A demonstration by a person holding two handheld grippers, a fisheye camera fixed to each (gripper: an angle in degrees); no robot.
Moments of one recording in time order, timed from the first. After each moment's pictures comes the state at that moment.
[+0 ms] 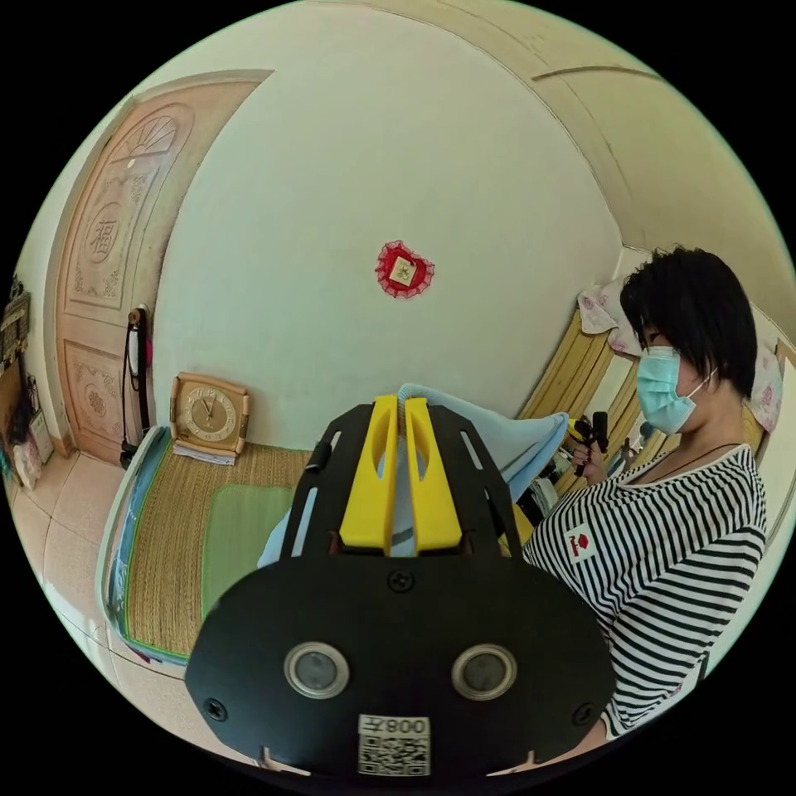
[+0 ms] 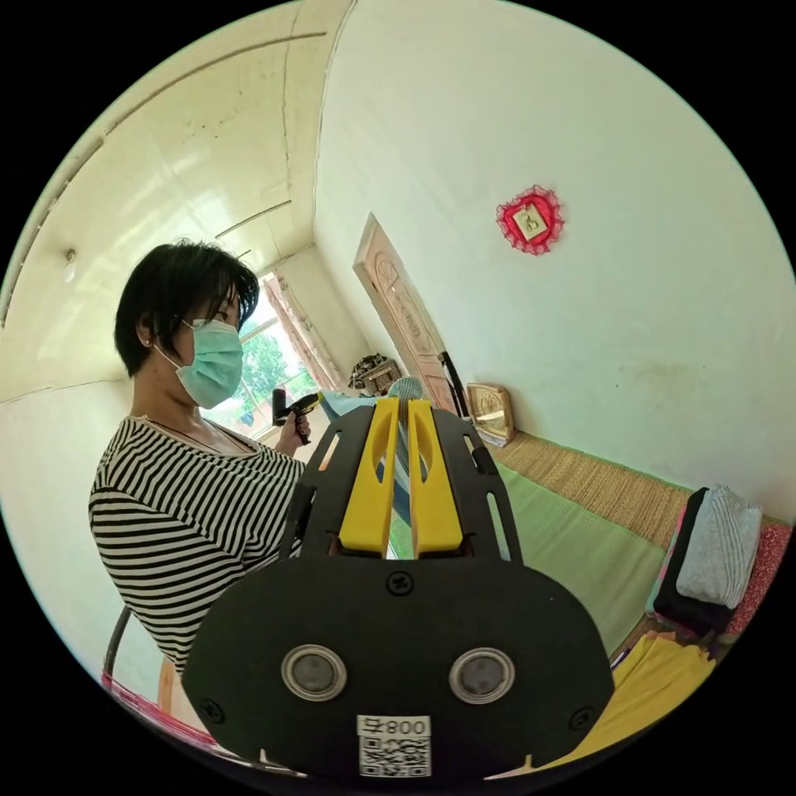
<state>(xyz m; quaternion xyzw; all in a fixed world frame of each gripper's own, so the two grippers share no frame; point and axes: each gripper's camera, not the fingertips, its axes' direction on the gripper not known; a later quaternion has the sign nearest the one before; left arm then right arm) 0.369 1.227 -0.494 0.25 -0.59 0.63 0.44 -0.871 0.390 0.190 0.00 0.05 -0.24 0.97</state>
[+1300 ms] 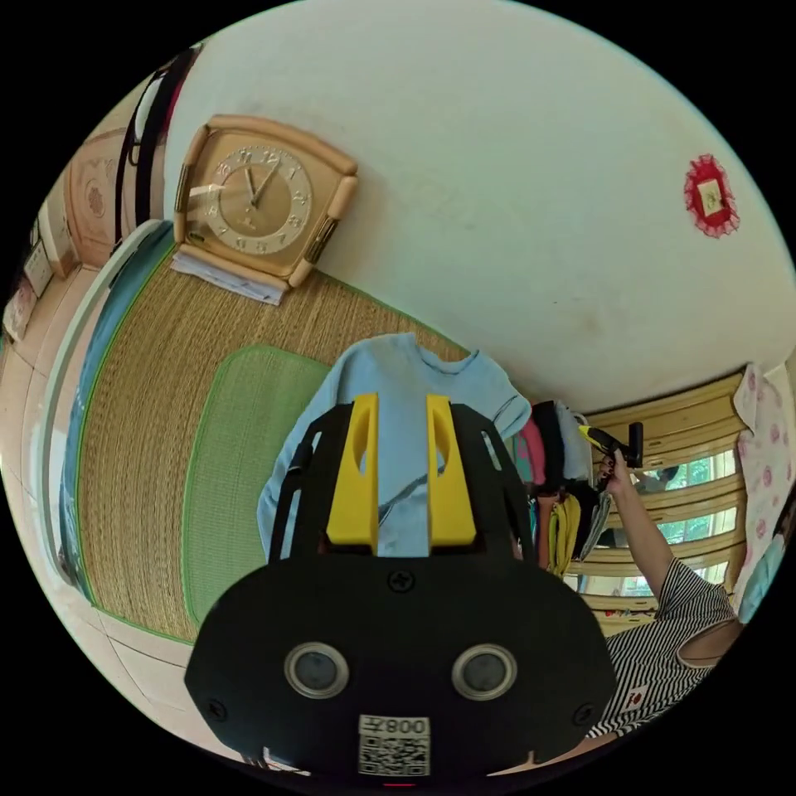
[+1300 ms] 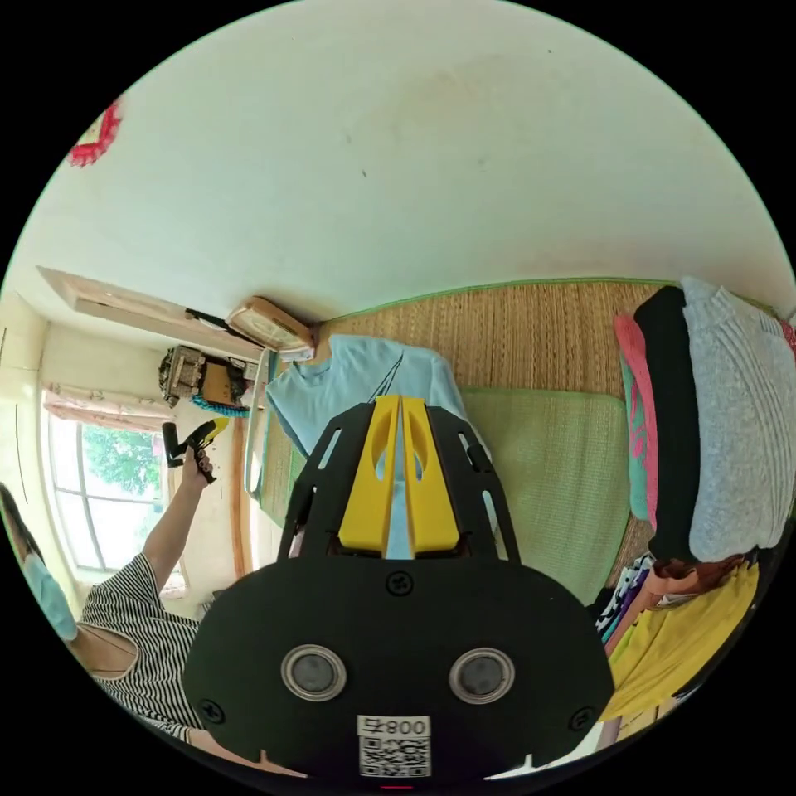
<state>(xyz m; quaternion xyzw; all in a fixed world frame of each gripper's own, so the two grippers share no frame) 0.334 0.518 -0.718 0.28 -0.71 0.25 0.60 -0.326 0.107 0.474 -0.16 0.32 0.16 0.92</state>
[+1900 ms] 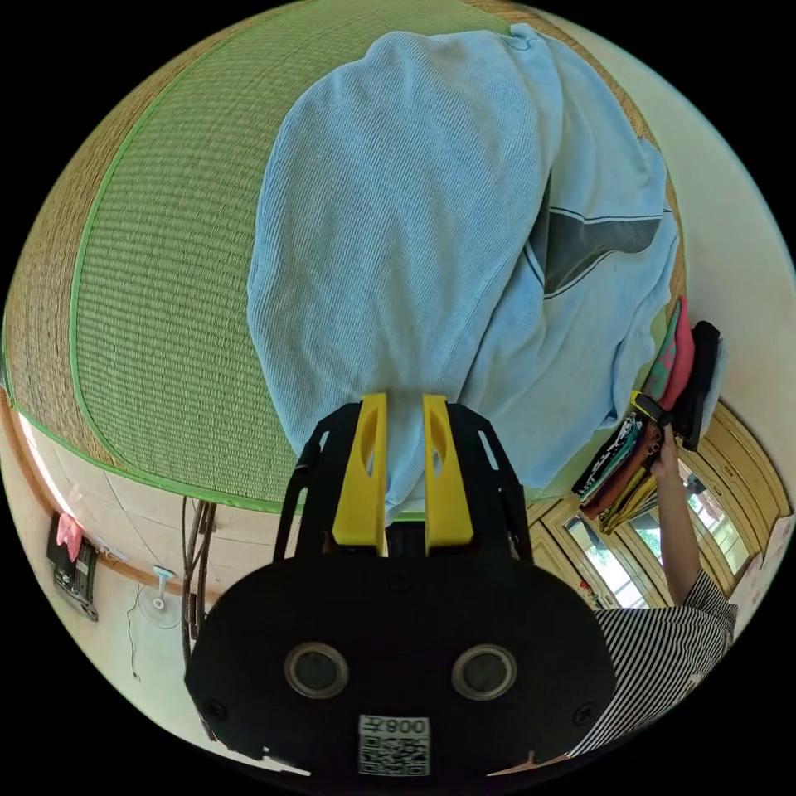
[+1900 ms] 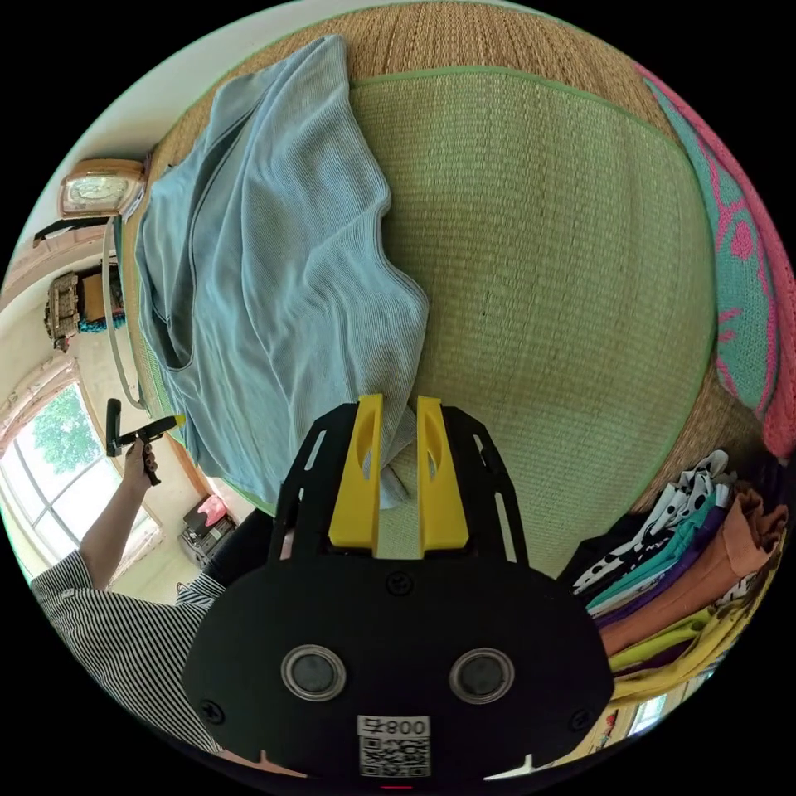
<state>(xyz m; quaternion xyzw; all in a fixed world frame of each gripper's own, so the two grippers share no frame) 0.064 0.375 -0.819 0.22 -0.76 -0.13 0.59 -0.107 0.217 0.588 -0.40 0.38 0.28 0.79</state>
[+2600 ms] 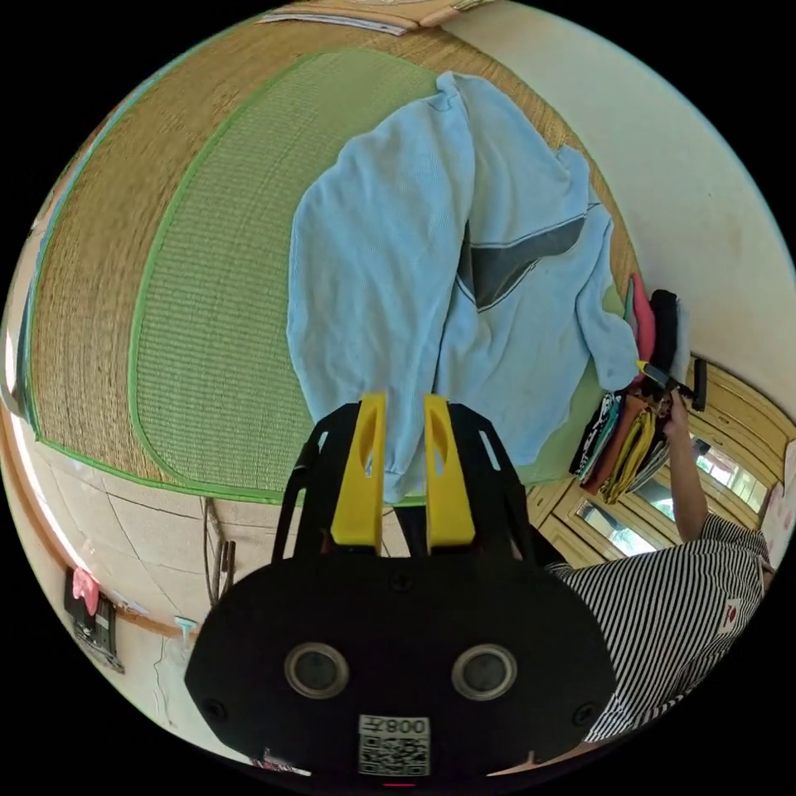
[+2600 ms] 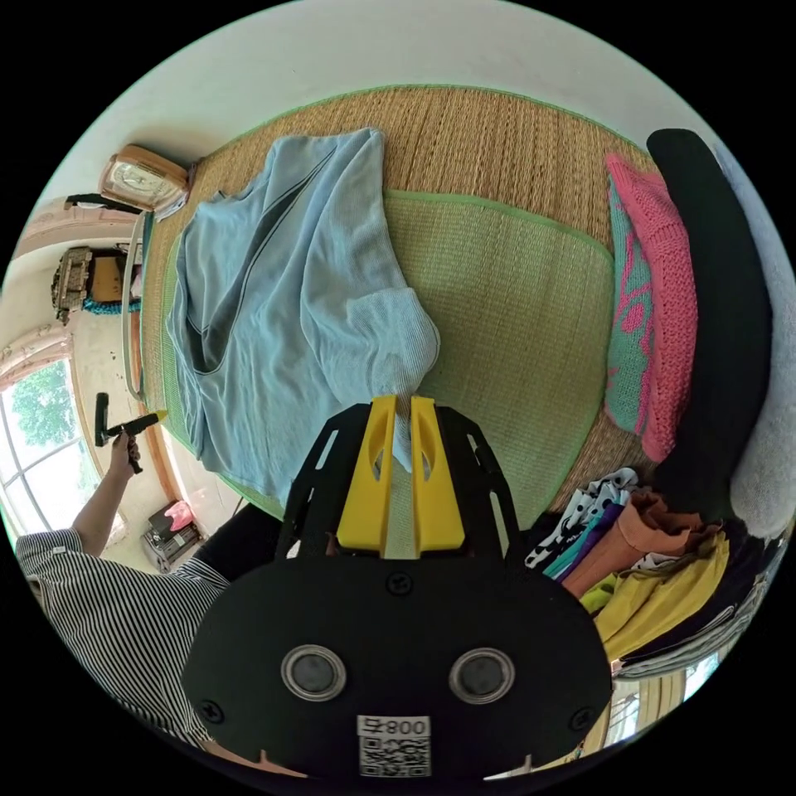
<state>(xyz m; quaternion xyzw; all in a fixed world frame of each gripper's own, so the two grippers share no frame) 0.012 0.333 -0.783 0.16 -0.78 -0.05 0.61 -0.125 0.128 0.591 -0.39 0.43 0.18 0.80</state>
